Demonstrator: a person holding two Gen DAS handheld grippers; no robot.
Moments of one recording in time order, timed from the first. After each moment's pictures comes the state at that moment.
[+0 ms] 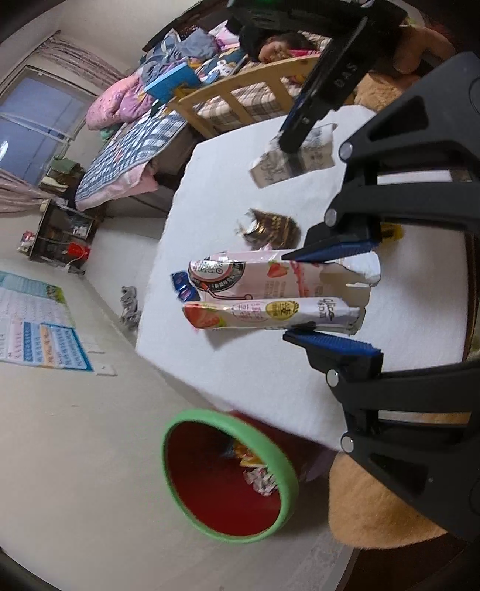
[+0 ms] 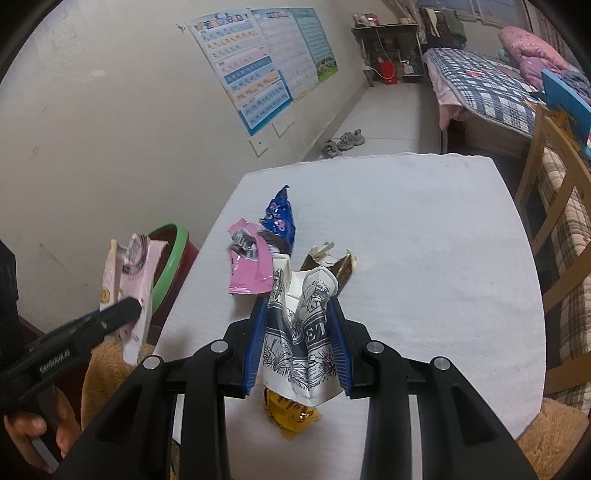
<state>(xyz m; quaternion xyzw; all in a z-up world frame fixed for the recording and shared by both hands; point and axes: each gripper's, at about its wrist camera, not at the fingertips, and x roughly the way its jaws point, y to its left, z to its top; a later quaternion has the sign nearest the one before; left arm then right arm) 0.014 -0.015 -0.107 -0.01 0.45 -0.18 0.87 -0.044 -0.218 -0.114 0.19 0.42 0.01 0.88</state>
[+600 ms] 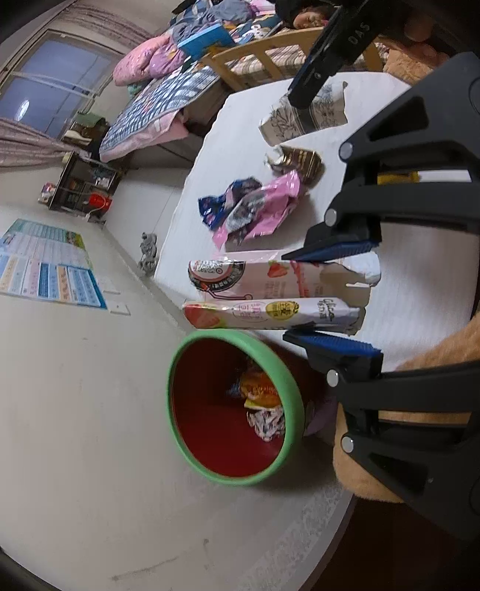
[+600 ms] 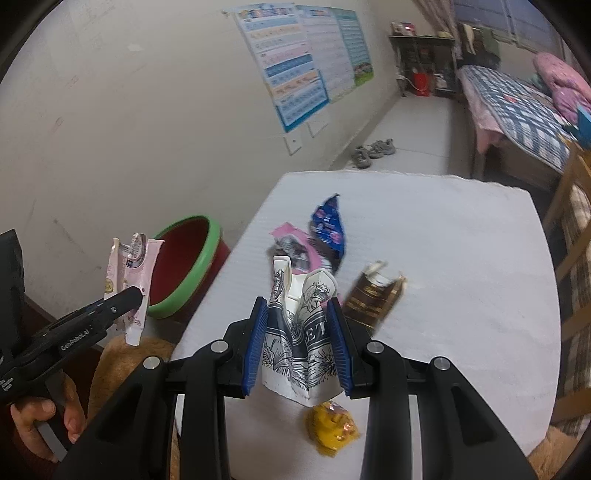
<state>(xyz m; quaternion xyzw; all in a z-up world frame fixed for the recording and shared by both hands) 0.028 0.046 -0.107 -0.03 0.44 -0.09 0.90 -0.017 -0.172 -0.098 0.15 0.42 0.06 0.89</state>
